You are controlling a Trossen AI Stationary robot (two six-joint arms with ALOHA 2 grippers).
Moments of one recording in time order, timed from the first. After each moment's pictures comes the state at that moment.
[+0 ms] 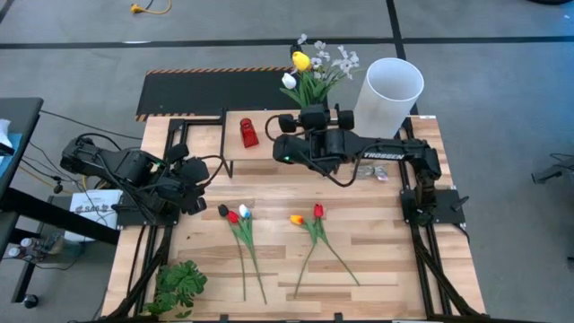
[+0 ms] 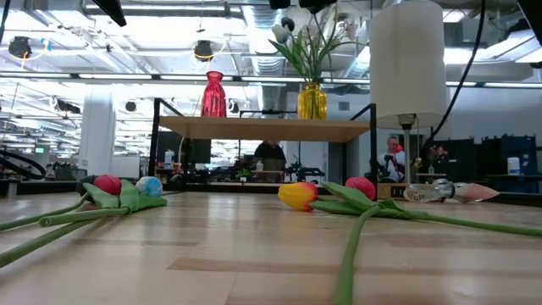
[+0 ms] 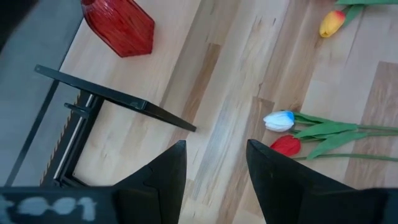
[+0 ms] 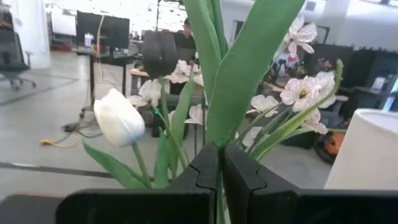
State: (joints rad) left arm -0.36 1.10 1.34 -1.46 -0.56 -0.58; right arm -0.01 1.95 2.06 -1.05 1.57 0.78
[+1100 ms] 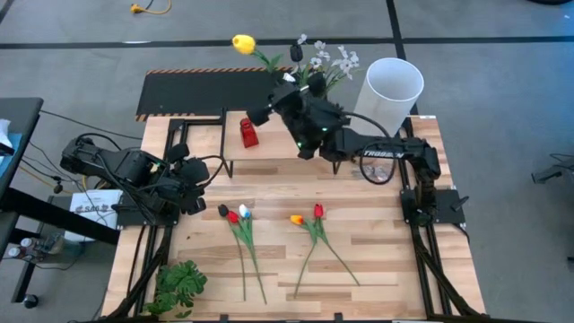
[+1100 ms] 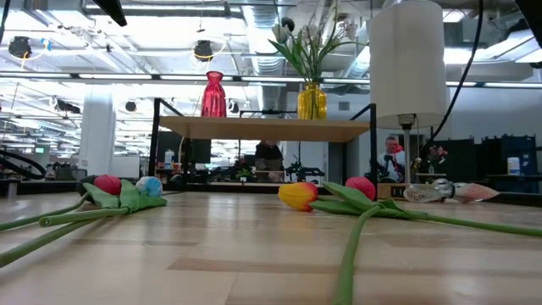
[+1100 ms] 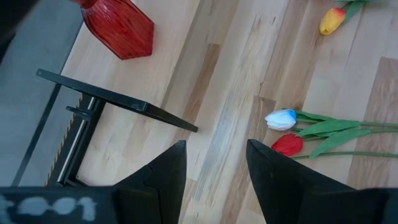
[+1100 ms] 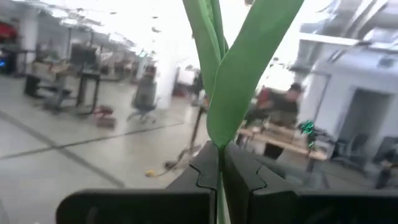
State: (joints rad) left arm -0.36 1.10 1.34 -1.46 -0.56 -0.56; right arm -0.03 1.95 2.06 0.30 0.99 -0.61
